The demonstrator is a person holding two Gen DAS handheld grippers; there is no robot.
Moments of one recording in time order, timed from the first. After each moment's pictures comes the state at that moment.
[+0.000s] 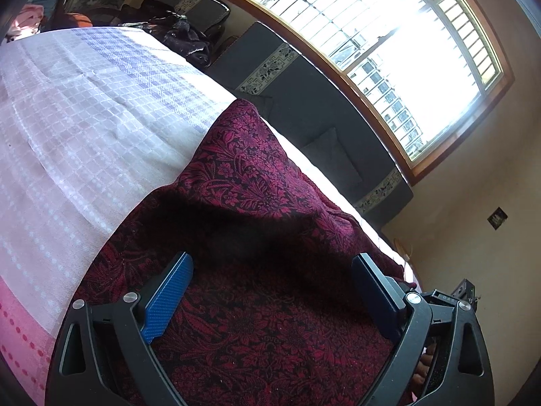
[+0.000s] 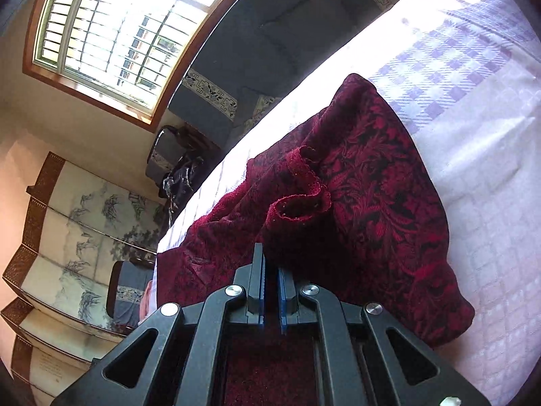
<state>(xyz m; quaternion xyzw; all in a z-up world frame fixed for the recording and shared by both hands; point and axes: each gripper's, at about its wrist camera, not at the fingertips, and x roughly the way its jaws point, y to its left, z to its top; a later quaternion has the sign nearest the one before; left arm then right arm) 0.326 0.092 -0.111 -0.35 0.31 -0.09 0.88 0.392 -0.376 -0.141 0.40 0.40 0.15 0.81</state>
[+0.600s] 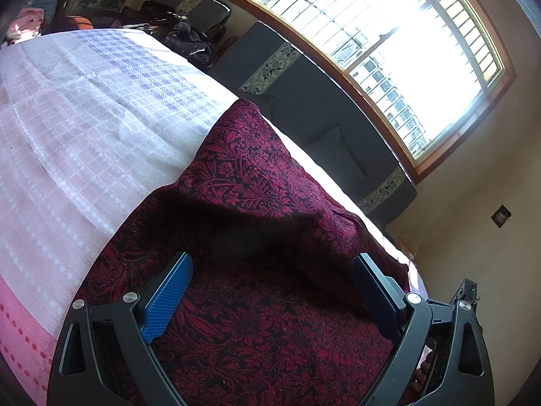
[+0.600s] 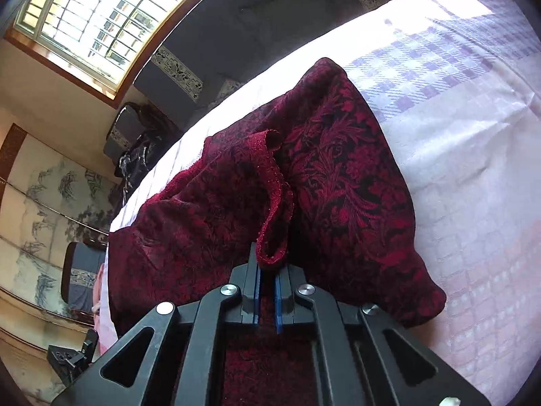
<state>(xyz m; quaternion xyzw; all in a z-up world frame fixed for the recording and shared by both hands) 0.329 0.088 -0.112 -0.34 0.31 -0.08 0.88 0.386 -0.370 -0.148 0.30 0.45 0.08 0.84</state>
